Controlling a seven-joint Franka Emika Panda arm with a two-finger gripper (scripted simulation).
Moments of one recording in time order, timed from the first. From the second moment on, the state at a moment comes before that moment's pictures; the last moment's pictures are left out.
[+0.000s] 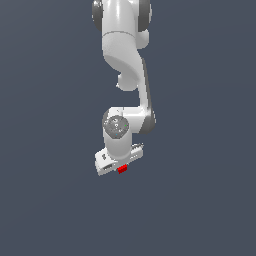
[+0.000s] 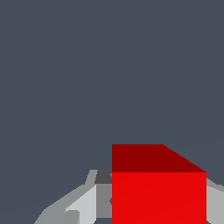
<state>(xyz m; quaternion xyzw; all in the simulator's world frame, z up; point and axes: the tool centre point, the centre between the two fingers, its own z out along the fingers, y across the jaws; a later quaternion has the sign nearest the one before) 0.074 -0.031 0.043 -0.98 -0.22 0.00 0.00</state>
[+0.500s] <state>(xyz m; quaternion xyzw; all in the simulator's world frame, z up) 0.061 -0.021 0.125 -0.98 -0.22 0.00 0.00</state>
